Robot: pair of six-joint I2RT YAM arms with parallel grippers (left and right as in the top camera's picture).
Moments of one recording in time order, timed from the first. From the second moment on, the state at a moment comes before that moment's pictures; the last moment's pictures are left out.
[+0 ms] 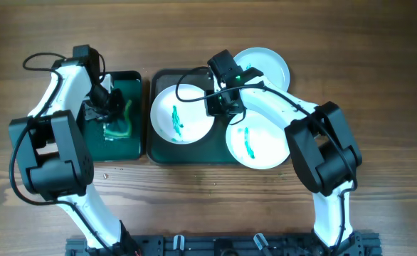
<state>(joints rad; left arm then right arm) 0.15 2.02 1.42 -1.01 0.08 -0.11 0.54 2.14 1.49 -0.62 -0.22 0.44</state>
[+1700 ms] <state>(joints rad) -0.25 2.09 1.52 -1.03 0.14 -0.59 0.52 2.14 1.49 -0.67 -0.29 0.51</state>
